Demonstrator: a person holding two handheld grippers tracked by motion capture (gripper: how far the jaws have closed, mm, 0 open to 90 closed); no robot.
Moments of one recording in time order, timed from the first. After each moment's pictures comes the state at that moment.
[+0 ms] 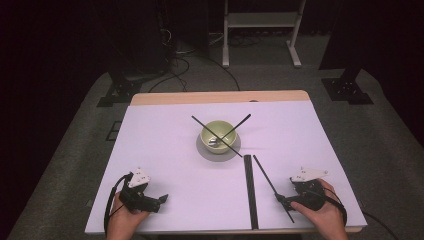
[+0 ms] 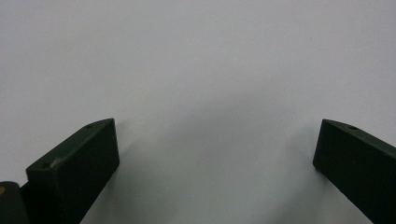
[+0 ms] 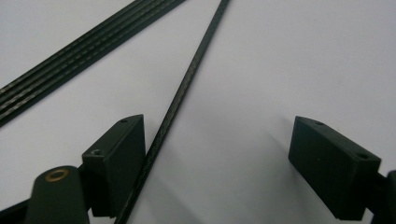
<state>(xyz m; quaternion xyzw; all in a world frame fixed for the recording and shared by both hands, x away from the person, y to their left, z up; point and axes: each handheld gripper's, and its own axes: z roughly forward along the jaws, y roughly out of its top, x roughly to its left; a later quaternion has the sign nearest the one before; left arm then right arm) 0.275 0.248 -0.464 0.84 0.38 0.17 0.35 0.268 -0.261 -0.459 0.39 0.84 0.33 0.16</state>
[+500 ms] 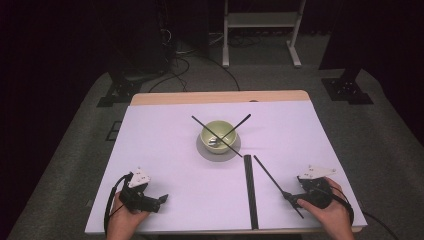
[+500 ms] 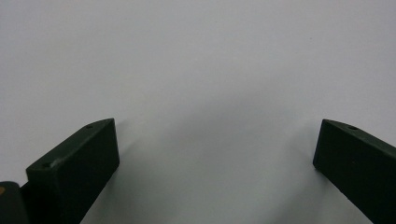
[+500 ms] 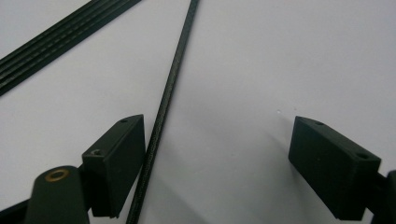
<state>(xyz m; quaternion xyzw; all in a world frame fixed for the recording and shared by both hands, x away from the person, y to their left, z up) 0.275 0.248 -0.464 0.84 0.38 0.17 0.35 0.271 -0.279 -0.458 0.41 0.83 0.33 0.16</state>
